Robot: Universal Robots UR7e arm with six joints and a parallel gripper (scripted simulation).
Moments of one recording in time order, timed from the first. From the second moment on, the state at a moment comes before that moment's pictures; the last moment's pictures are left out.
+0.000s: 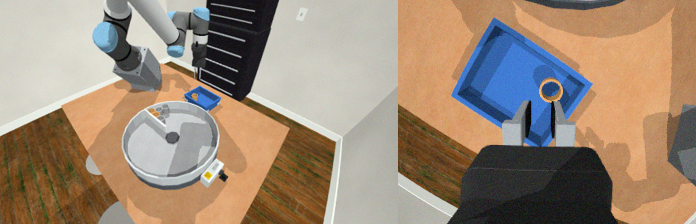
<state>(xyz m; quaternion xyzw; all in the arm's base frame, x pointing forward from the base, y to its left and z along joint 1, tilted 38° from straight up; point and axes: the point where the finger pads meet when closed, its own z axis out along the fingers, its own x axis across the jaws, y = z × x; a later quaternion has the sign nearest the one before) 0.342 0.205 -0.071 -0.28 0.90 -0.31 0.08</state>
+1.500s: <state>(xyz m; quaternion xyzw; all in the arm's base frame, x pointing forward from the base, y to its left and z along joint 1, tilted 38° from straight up) 0.342 0.205 -0.071 -0.28 0.90 -0.31 0.08</state>
